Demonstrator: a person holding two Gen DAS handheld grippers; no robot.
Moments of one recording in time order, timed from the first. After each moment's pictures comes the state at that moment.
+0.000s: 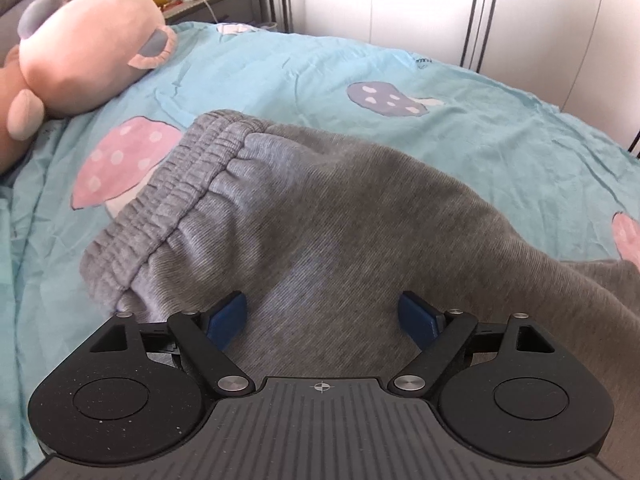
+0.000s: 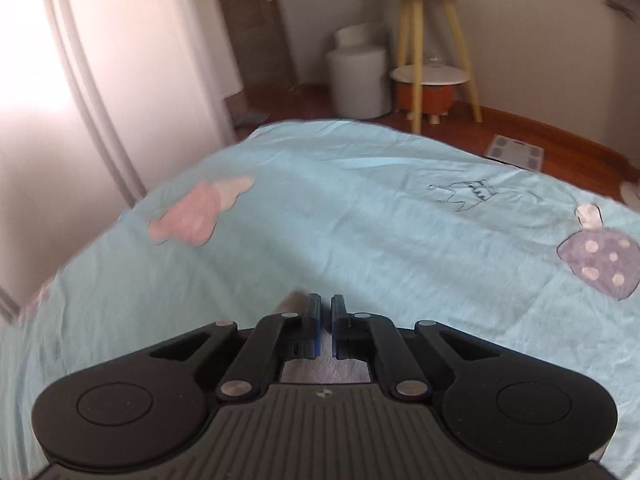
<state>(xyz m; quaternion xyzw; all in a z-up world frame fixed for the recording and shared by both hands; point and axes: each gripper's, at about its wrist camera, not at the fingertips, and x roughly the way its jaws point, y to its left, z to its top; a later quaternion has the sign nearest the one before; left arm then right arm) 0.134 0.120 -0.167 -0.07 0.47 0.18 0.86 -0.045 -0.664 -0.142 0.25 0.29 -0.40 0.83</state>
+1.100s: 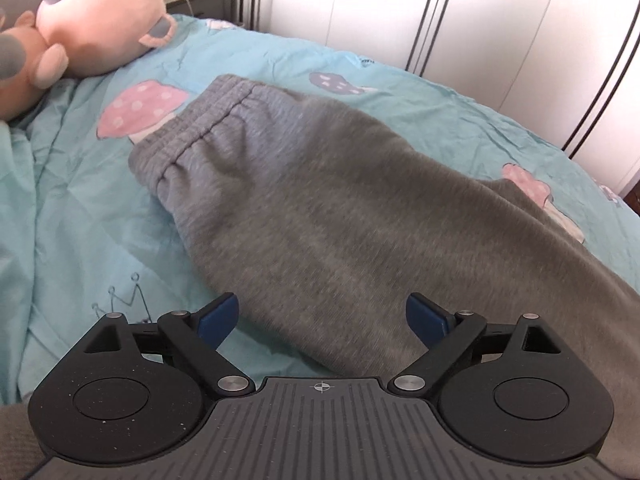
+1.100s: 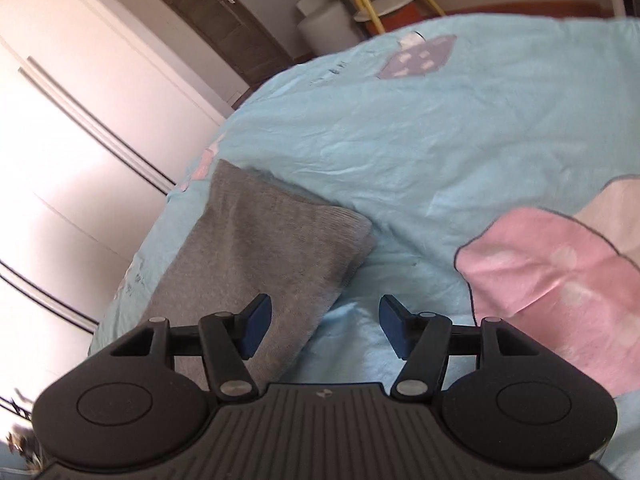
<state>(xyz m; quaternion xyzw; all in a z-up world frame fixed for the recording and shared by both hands) 0.005 0.101 -0.130 -0.13 0.44 0.10 0.88 -0.285 -0.578 -0.177 0.45 0.23 -0.31 0.81</state>
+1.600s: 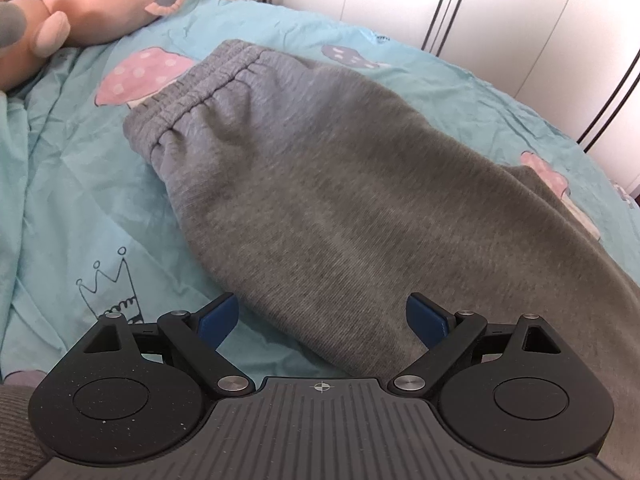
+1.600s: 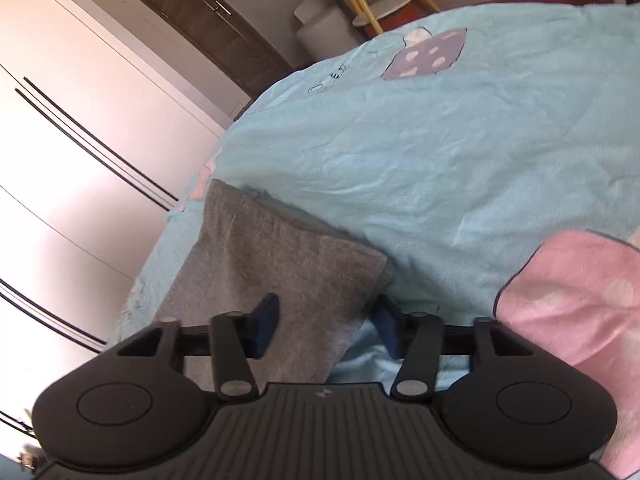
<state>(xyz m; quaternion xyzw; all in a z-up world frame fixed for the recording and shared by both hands) 0.014 0.103 -0.150 -0.14 0.47 0.11 0.86 -0.259 -0.600 -0.190 0.45 0.20 -0.32 0.81</state>
